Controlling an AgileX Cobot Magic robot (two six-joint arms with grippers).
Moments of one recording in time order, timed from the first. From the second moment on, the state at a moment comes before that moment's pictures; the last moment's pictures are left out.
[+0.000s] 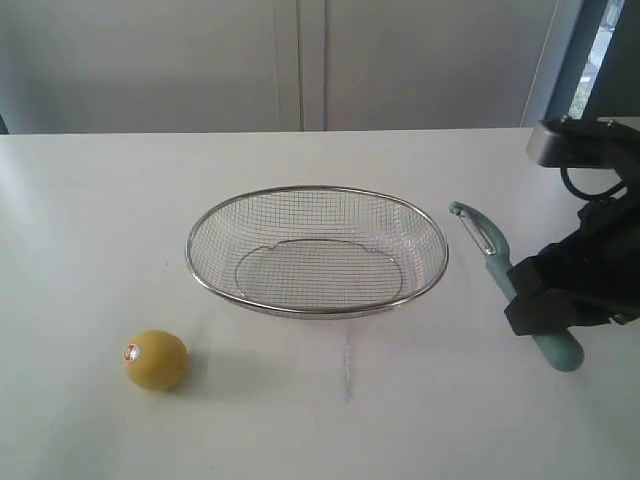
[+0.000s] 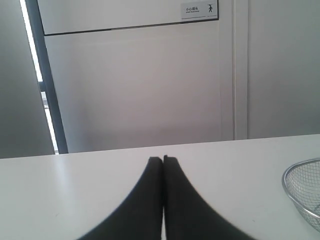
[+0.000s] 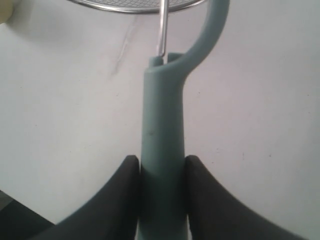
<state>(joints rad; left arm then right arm) -0.06 0.00 0.02 -0.23 -0.09 0.29 0.14 1.22 -0.89 0.43 1.05 -0.38</state>
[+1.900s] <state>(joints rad) -0.08 0.72 -0.66 -0.42 0.84 0.52 0.14 1.22 -0.89 0.43 1.05 -0.38</state>
